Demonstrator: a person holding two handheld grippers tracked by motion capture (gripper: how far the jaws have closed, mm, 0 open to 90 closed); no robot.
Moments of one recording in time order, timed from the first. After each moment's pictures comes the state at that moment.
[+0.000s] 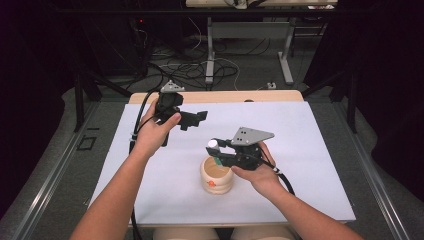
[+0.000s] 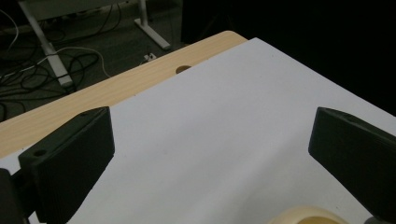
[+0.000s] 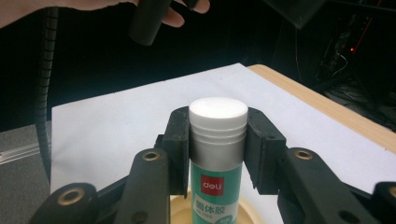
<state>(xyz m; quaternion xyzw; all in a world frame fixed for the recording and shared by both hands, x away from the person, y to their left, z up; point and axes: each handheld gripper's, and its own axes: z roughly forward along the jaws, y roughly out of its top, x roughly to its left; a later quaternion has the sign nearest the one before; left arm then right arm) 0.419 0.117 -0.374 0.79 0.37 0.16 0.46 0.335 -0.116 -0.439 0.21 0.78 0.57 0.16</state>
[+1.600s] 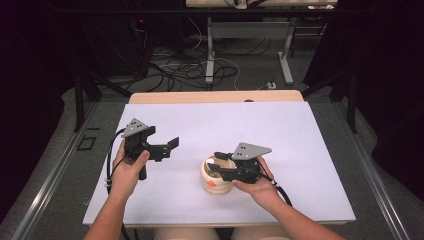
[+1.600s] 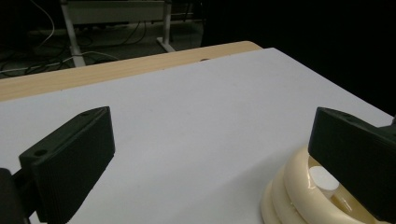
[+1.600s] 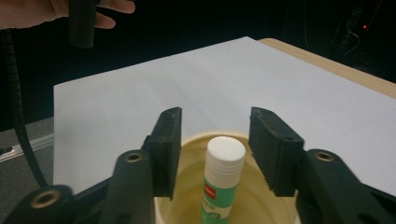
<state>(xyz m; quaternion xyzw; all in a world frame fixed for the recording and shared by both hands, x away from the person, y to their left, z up) 0.355 0.193 -0.439 0.73 0.41 0.18 0.51 0.326 -0.120 -0.488 0.23 0.79 0.56 0.13</state>
